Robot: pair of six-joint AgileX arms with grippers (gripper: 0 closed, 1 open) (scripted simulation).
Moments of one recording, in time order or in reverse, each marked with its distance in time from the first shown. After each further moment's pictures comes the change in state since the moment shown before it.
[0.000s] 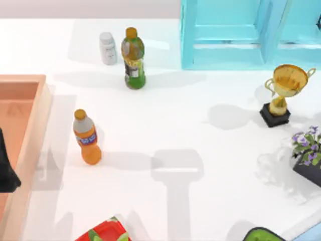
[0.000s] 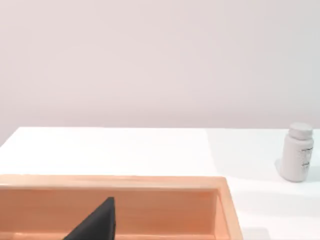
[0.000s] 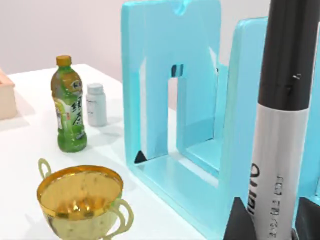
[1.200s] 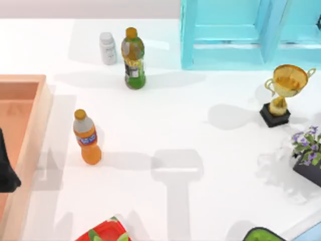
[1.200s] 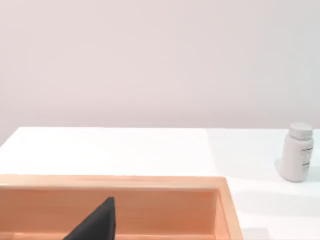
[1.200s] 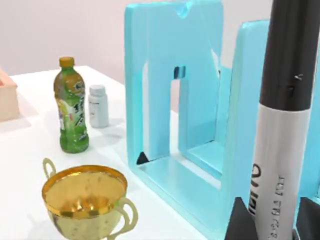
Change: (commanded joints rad) left arm 0.000 0.000 0.000 0.000 0.000 0.000; right arm -0.006 0.000 0.004 -0.062 -0.005 -0.069
